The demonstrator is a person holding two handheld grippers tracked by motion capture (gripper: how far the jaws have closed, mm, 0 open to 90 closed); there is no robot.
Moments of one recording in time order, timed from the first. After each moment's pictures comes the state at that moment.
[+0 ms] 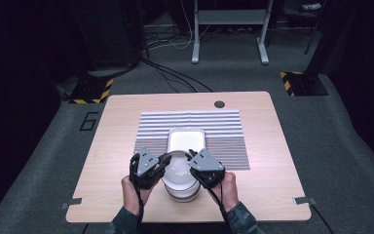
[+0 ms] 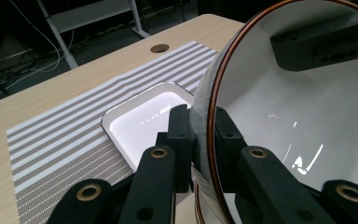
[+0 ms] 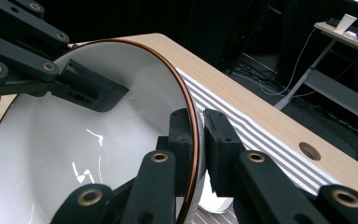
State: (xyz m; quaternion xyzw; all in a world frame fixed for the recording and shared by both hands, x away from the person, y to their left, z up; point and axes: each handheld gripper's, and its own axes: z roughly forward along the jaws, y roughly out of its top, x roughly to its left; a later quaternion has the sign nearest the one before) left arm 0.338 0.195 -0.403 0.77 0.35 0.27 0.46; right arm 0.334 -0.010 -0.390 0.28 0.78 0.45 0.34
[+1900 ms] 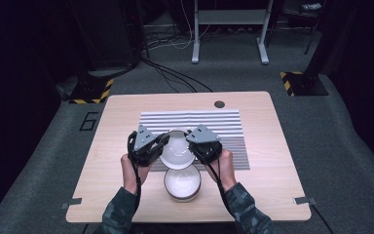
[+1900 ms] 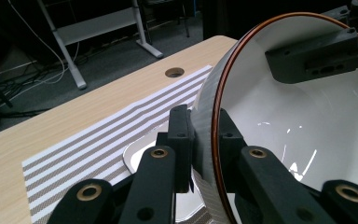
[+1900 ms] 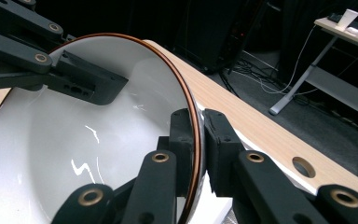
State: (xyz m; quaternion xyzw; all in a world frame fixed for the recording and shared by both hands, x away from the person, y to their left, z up) left arm 0.389 0.201 -0.377 0.76 0.34 0.28 0.48; right arm 0.387 -0.006 -0.364 0.29 0.78 0.44 0.33
